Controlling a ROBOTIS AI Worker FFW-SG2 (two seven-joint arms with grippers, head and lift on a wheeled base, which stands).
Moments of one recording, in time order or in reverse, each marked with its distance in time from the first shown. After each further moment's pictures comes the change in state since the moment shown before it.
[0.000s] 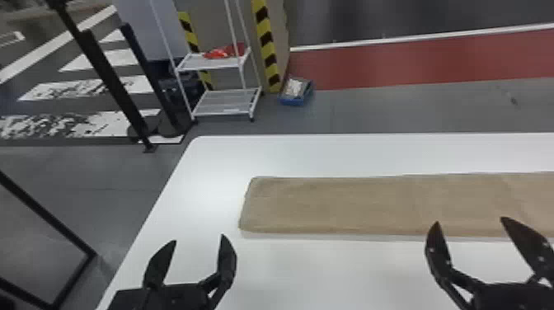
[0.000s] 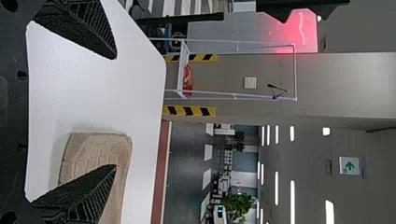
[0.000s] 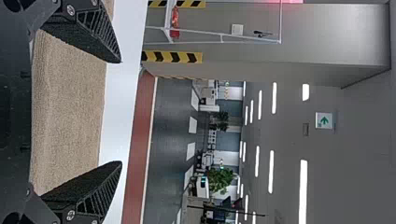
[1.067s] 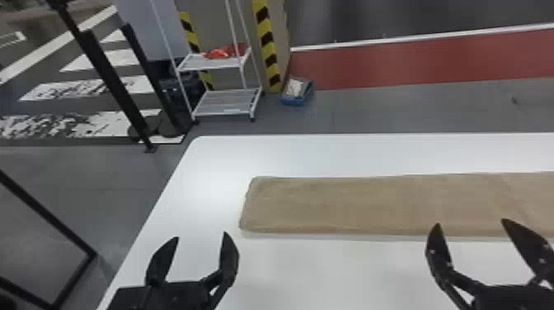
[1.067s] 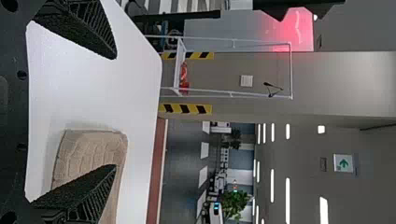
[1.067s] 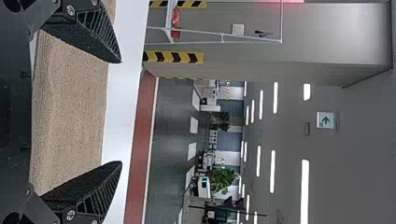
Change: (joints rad) left arm -0.011 0.001 0.003 0.002 0.003 -0.003 -0.035; right arm 0.005 0.000 0.000 0.001 -0.003 0.001 0.000
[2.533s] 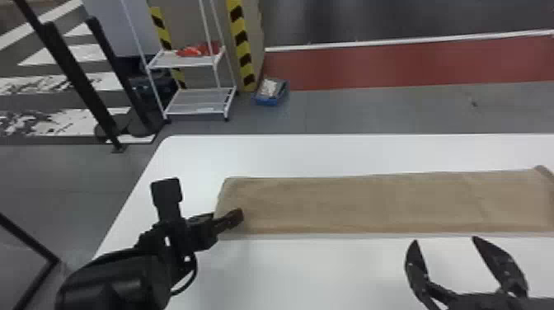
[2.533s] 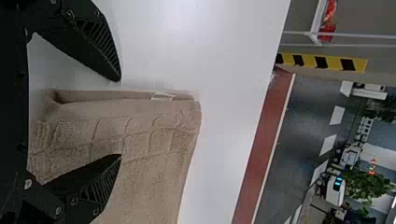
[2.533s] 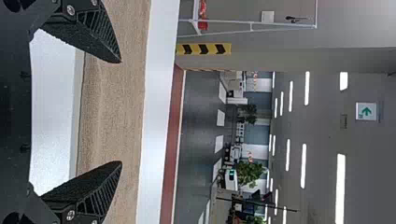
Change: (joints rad) left arm -0.688 -0.010 0.149 0.311 0.006 1.006 -0.348; right arm 0.033 0.000 -0.038 -0.013 -0.024 0.104 0.000
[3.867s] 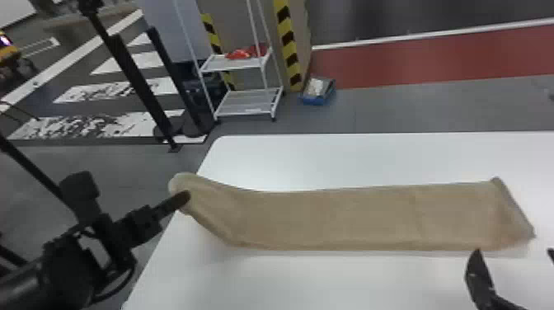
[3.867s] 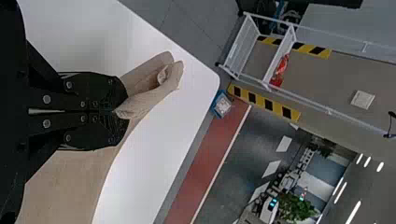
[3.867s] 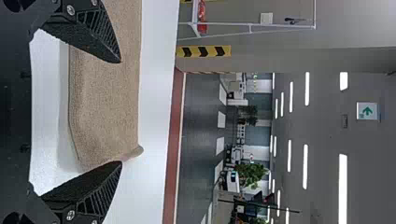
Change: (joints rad) left arm 0.014 -0.016 0.507 -0.461 0.044 0.412 -0.308; right arm 0.005 0.000 0.009 -0.001 -0.012 -0.003 0.000
